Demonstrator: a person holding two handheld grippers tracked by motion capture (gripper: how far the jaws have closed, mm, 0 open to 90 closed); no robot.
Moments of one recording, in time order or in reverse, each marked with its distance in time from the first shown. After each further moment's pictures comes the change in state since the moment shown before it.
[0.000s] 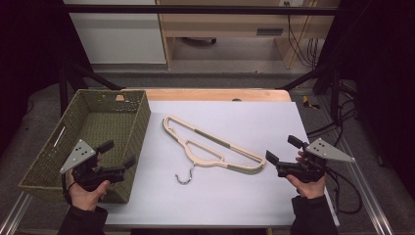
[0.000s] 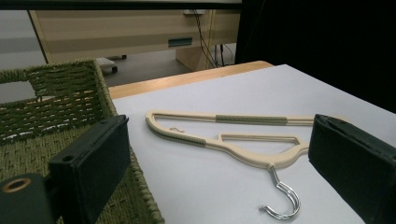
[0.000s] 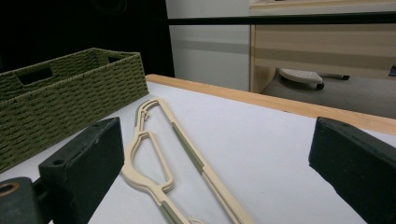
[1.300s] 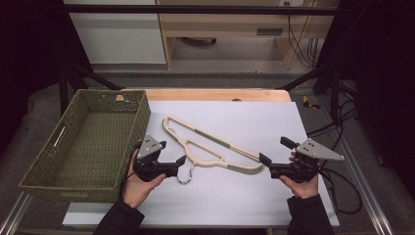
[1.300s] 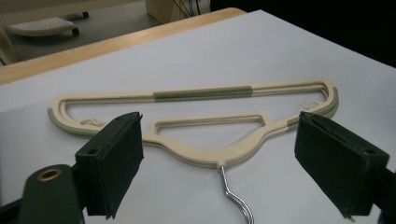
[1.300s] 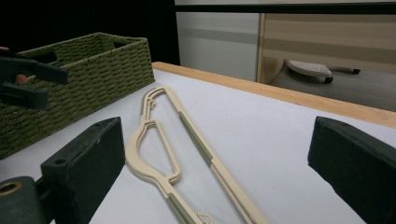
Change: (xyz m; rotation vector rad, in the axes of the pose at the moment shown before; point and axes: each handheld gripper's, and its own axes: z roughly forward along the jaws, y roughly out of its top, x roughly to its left) left arm -0.075 -0.005 0.104 0.223 -0.075 0.077; right arm 0.008 -0.004 0.013 0.053 0.024 -0.031
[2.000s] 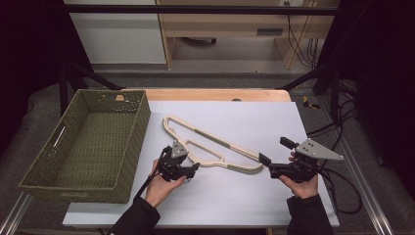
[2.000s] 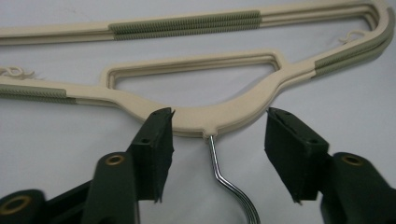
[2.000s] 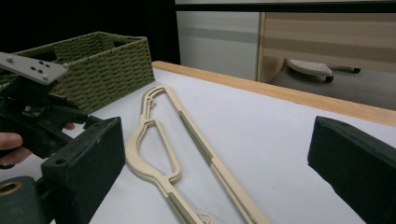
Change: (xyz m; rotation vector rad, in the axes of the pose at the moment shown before) left arm -0.017 -0.029 0.074 0.232 0.004 0.029; right arm -0.001 -0.001 0.001 0.002 0.003 0.000
